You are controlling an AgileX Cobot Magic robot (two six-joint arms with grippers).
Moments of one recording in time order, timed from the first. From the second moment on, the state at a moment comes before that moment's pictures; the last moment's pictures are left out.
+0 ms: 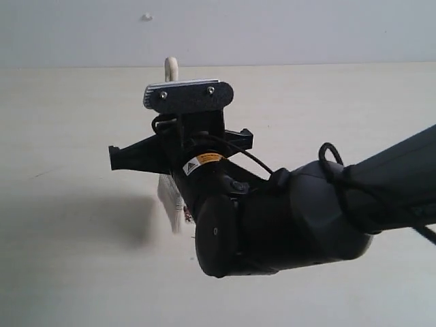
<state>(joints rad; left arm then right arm) -0.34 0.01 0.00 0.04 0.19 -0.03 1.09 1.92 -0.90 0.95 -0.87 -0.33</state>
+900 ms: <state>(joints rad) -0.34 0.01 0.00 0.04 0.19 -0.03 1.22 1.98 -0.80 1.69 -1.26 -0.68</state>
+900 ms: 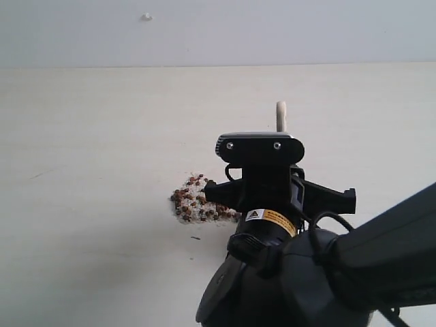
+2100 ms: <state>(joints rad) -0.34 0.01 0.00 0.04 0.19 -0.03 1.21 1.86 -0.92 1.56 -1.21 -0.81</state>
